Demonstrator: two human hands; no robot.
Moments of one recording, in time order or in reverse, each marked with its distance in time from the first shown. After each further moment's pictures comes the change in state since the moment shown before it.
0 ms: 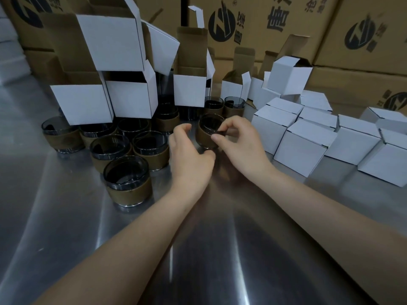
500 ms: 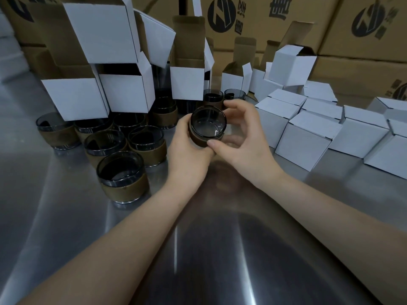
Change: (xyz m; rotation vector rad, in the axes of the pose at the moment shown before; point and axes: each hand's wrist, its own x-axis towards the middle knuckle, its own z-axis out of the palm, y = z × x) left_hand 0.001 -0.005 0.002 -0.156 -0.026 0.090; right_hand -0.024 -0.005 -0.011 0.311 -0.049 -0.169
